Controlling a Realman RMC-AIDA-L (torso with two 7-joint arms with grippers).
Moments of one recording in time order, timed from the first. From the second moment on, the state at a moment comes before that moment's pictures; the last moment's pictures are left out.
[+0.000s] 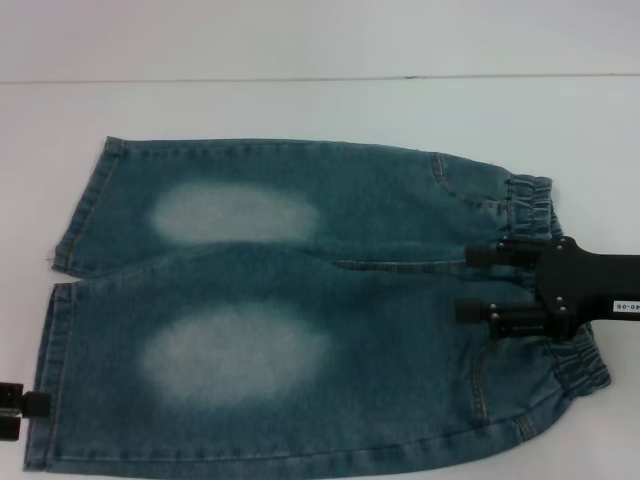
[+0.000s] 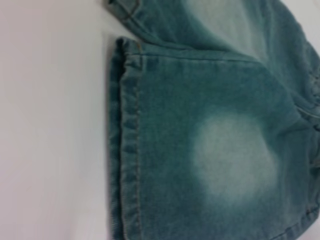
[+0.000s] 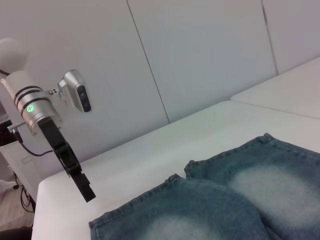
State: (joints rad) left arm -0.37 -1.90 0.52 0.88 2.47 1.93 -2.45; right arm 0.52 2.06 -0.52 -0.63 -2.16 -1.77 1.35
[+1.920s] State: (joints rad) left arm -0.46 -1.95 0.55 0.82 2.64 1.81 -2.44; right arm 0.53 2.07 -0.52 -0.63 -2.16 -1.72 1.30
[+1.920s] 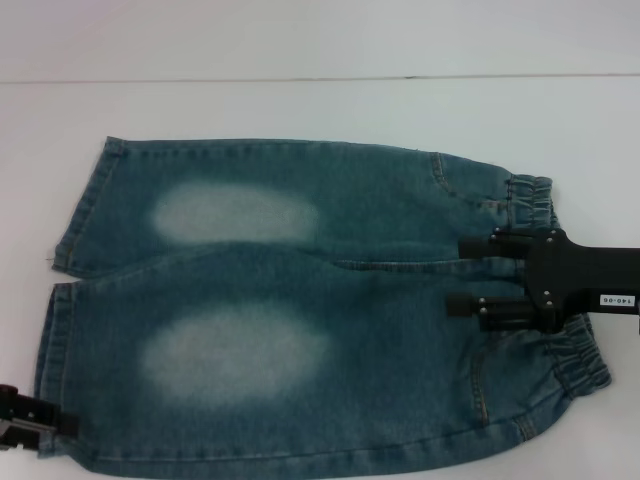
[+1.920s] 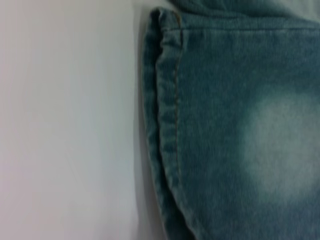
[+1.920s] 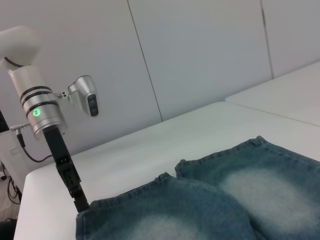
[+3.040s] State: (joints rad) left arm -0.46 -1.97 0.53 0.85 2.60 1.80 -2.41; right arm 0.54 2.01 -0.50 -0.72 -2.09 -1.74 1.59
